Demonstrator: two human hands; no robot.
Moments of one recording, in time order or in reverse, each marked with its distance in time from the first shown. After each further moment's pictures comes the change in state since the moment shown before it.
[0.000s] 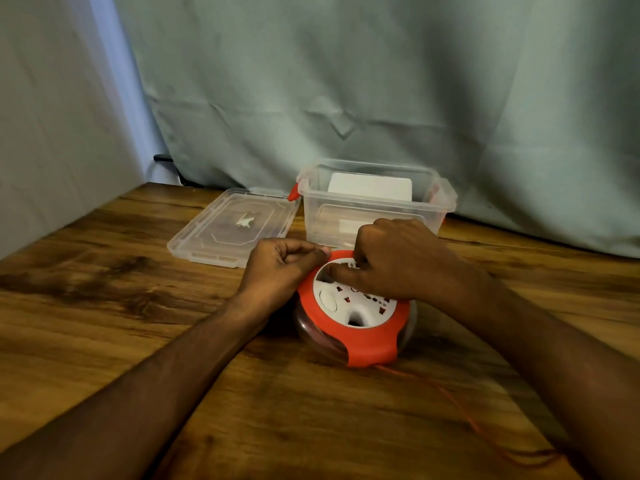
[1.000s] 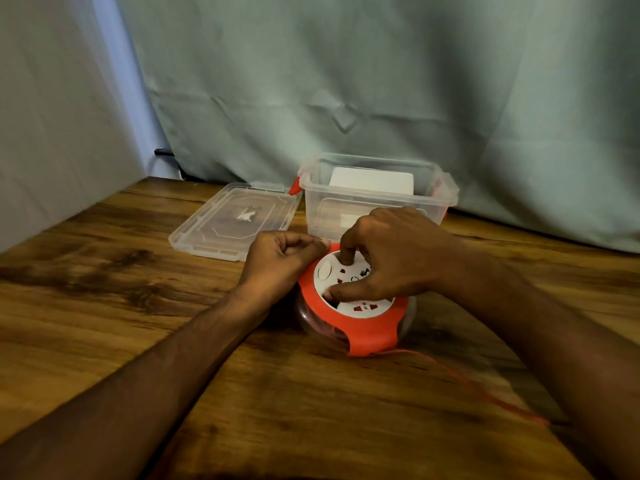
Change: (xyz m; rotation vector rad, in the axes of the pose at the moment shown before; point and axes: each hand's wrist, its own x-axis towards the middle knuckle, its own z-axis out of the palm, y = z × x) left_hand 0.002 -0.002 -0.001 0.038 0.034 0.028; right_hand -0.002 0.000 -0.017 0.041 -0.049 -0.177
